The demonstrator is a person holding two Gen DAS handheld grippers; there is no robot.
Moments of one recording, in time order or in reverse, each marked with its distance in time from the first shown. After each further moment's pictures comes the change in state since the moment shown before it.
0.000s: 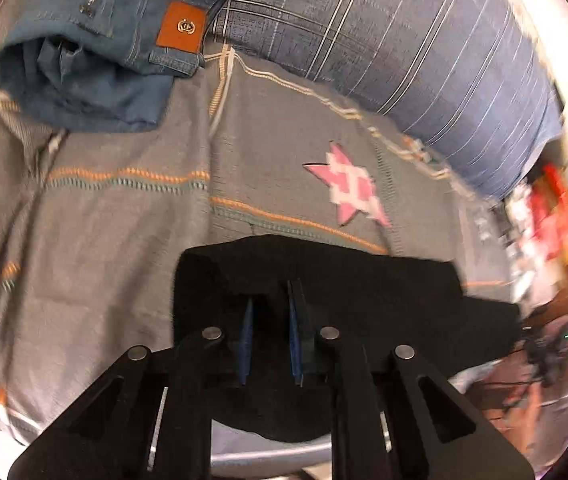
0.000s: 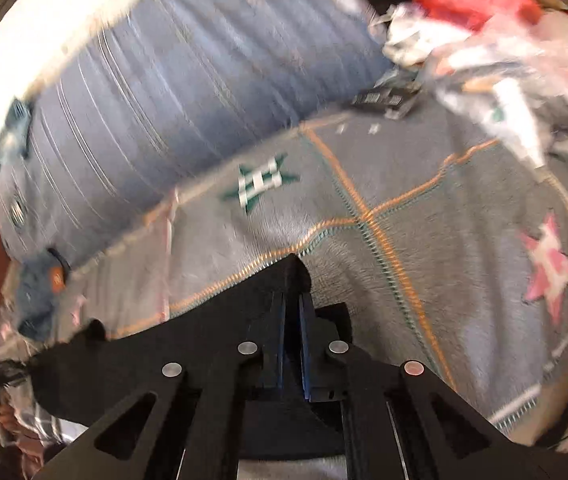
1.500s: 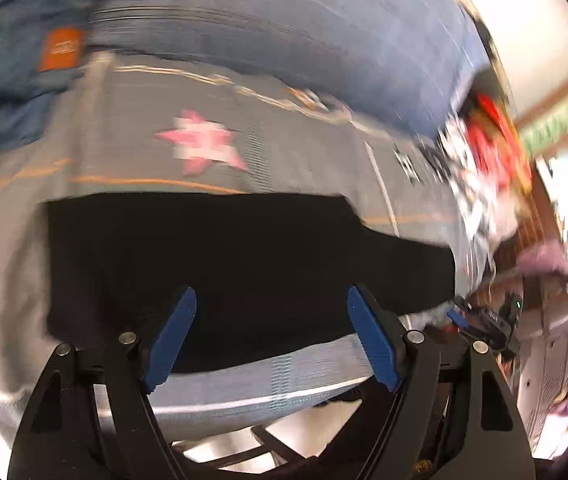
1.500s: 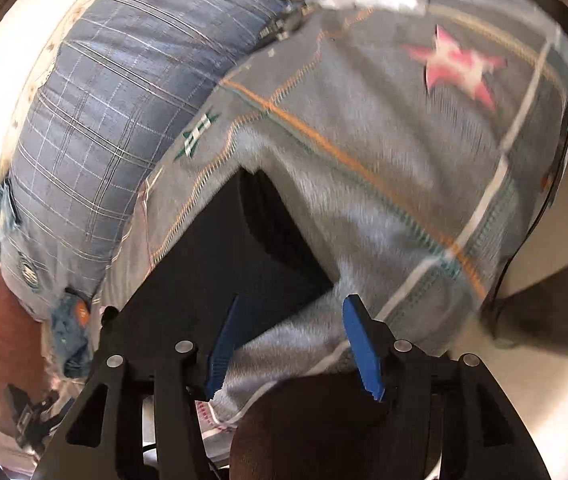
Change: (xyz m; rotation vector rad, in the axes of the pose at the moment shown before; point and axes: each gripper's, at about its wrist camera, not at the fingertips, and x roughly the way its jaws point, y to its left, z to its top) left arm -0.019 -0.122 -0.041 0.225 0.070 -0.193; right arm -0.018 -0.058 -0.086 0.380 0.147 0.061
